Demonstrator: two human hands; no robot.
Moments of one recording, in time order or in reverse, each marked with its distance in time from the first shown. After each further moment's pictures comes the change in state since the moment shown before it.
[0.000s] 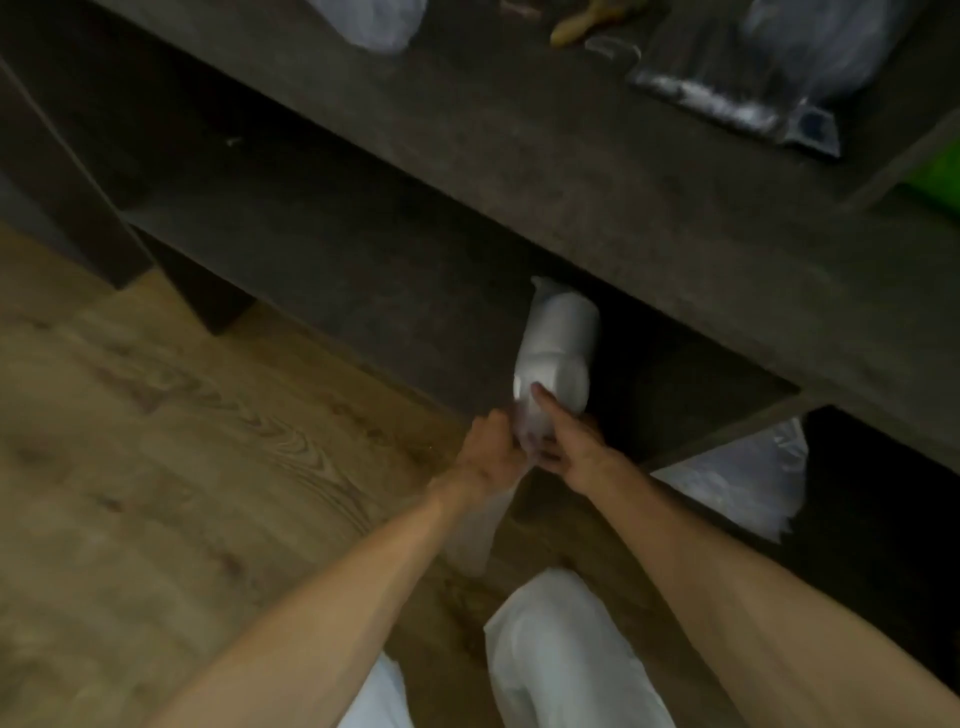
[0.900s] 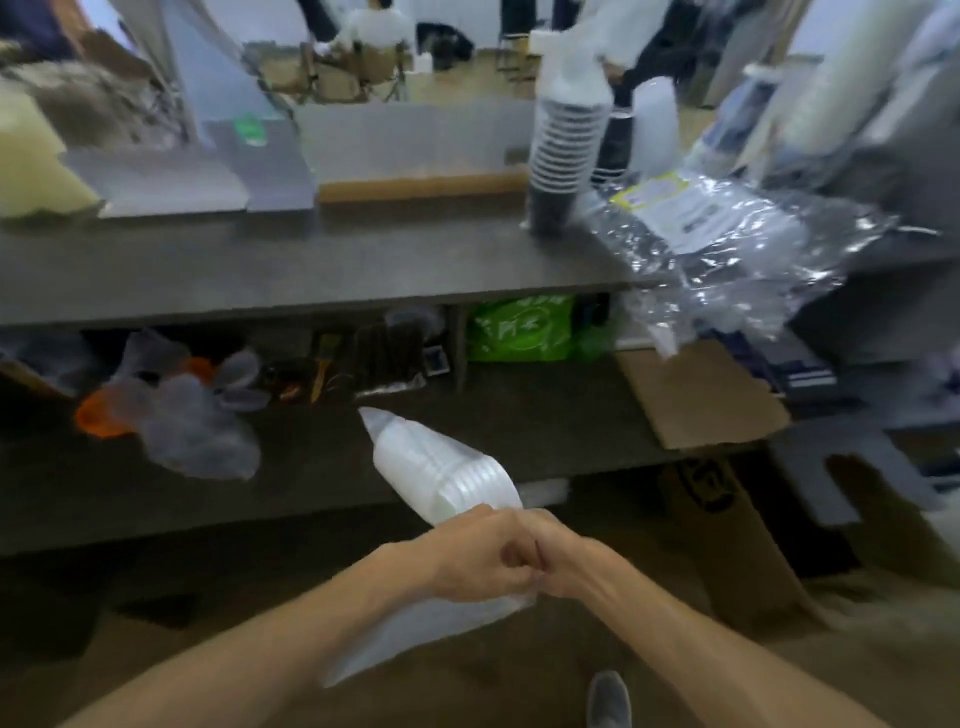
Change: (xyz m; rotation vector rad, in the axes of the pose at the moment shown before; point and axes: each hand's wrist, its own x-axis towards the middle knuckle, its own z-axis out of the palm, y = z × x) left_hand -0.268 0.419 -0.168 0.567 -0.940 0.703; right_hand -0.483 -0.149 -0.140 0.104 -0.067 -0.021
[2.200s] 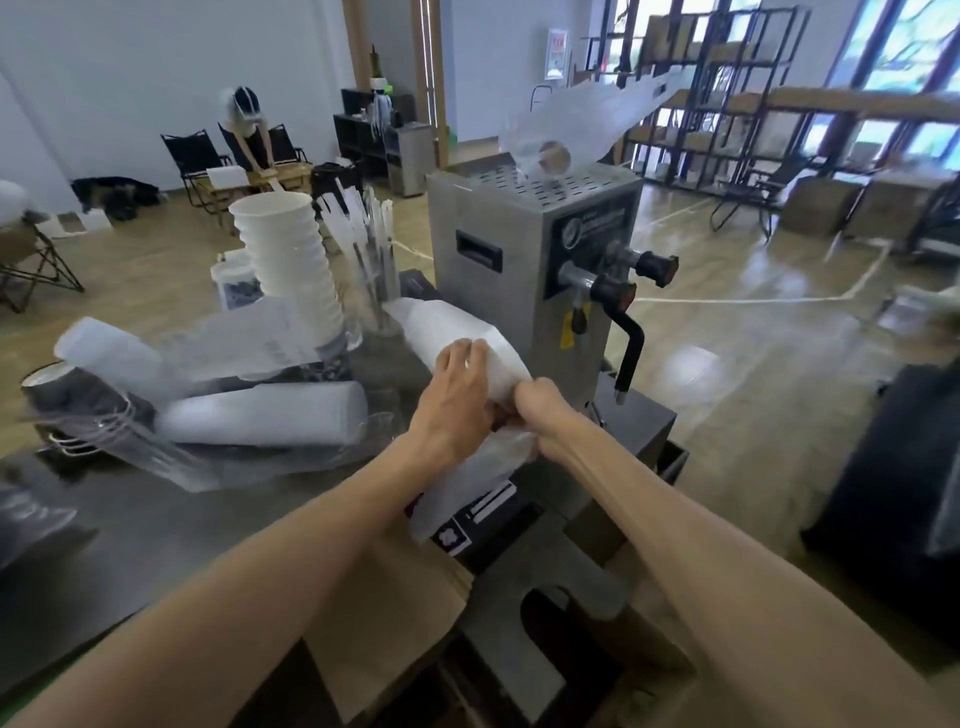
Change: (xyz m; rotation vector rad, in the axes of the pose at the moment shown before) left_hand 0.594 0.389 -0.085 0.483 0.574 0.368; right_hand -0.106 -0.165 -0.636 0.463 0.837 -0.373
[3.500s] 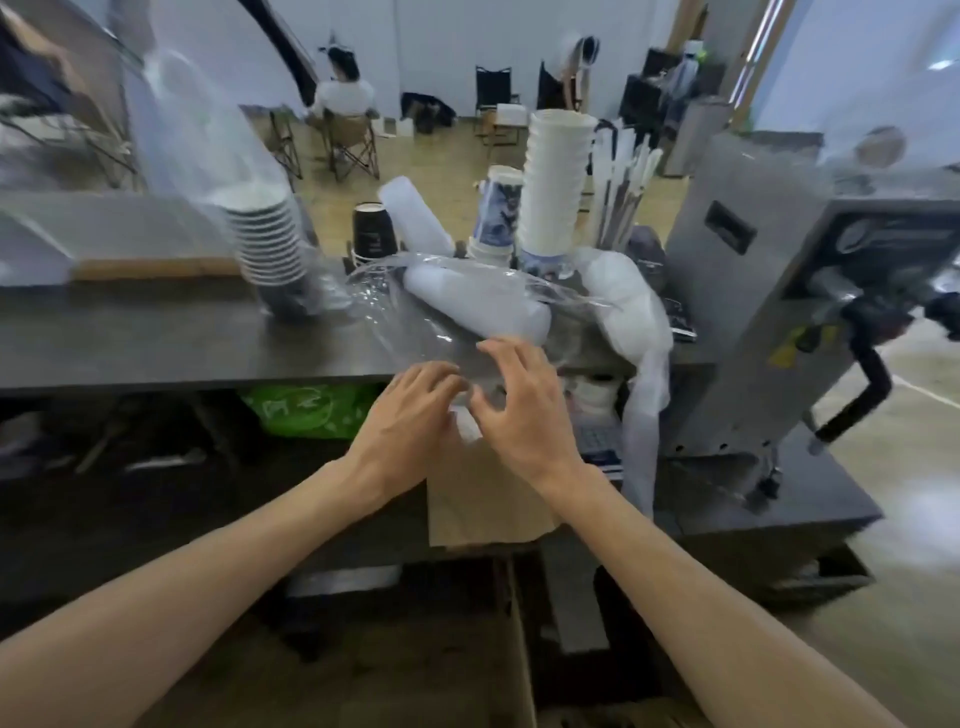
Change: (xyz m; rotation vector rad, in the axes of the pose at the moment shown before) left_hand -0.250 -0.037 -0.076 0.267 0.163 -0.326; right_hand -0.139 0.073 0.097 -0.623 -0.350 -1.274
